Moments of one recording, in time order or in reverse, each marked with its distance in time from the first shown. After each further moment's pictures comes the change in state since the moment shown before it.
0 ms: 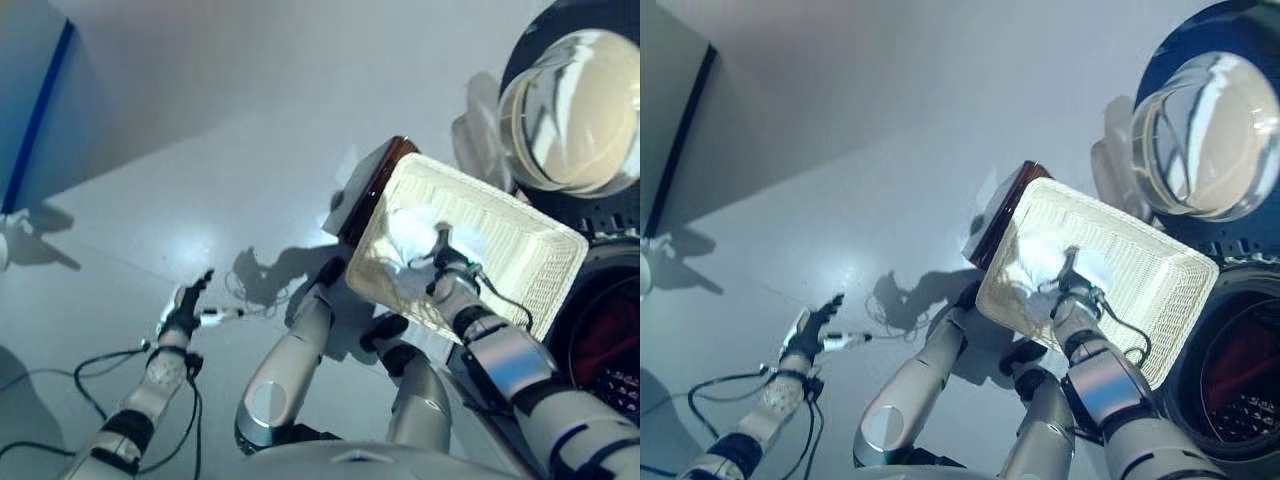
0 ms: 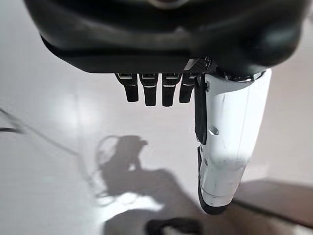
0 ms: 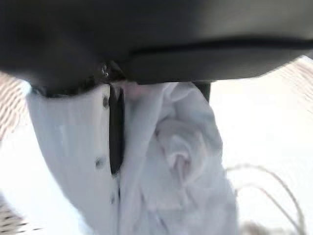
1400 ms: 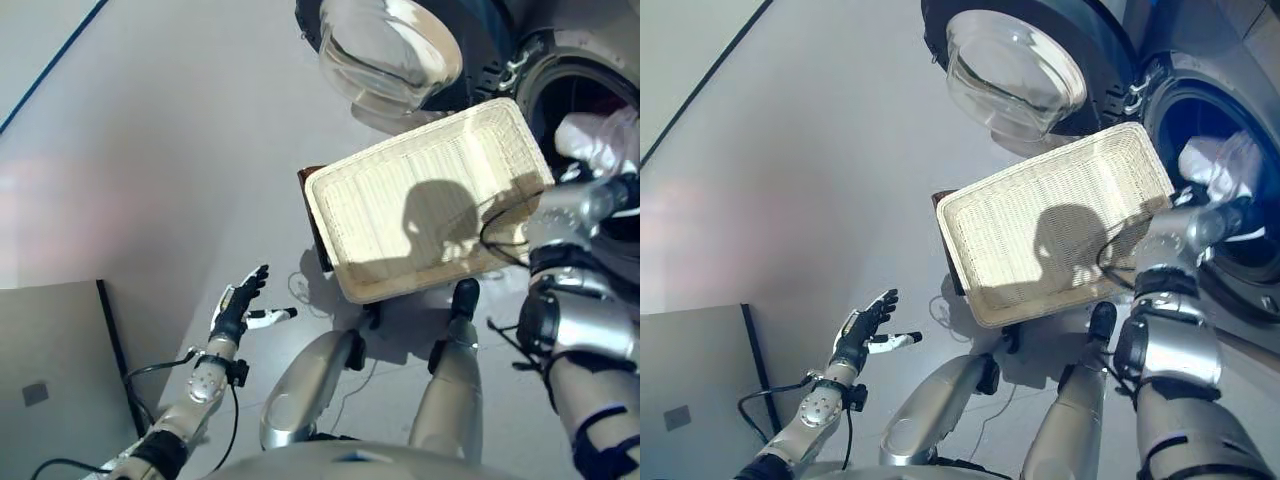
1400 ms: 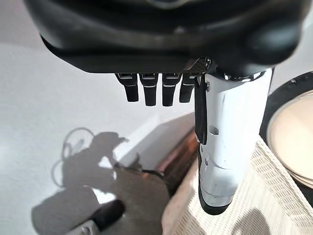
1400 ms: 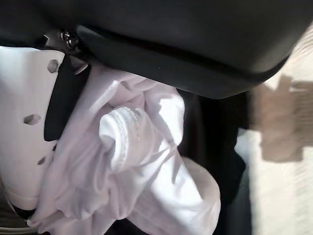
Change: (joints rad) left arm 0.039 -0.105 -0.119 -0.287 -0.217 -0.070 -0.035; right arm -0.358 -0.300 -0.596 -0.396 1.230 -0.490 -0.164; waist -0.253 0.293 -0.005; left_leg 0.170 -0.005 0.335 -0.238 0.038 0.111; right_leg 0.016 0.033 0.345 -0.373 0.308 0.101
